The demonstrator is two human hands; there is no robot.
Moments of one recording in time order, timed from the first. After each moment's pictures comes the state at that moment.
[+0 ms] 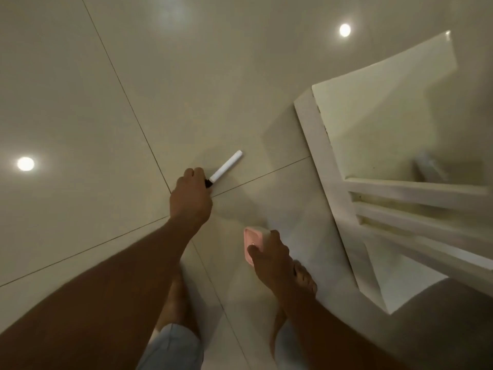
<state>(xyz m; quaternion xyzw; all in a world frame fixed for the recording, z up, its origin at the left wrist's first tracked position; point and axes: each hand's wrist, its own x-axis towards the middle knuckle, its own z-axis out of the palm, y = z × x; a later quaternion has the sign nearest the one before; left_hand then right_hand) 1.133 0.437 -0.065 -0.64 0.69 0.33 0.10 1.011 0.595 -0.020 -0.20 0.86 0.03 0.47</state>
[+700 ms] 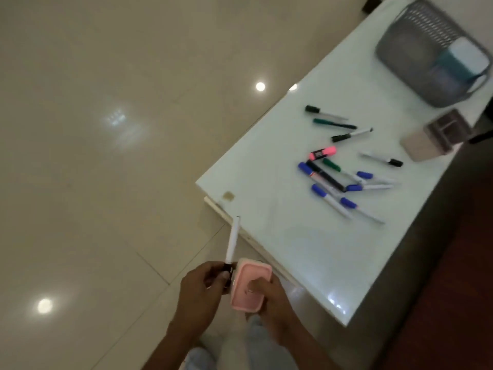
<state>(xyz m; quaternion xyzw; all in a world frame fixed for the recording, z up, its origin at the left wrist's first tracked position) 0.993 0.485 0.419 -0.50 0.54 0.67 -0.04 0.888 0.605 0.409 0.13 0.59 -0.56 0.57</state>
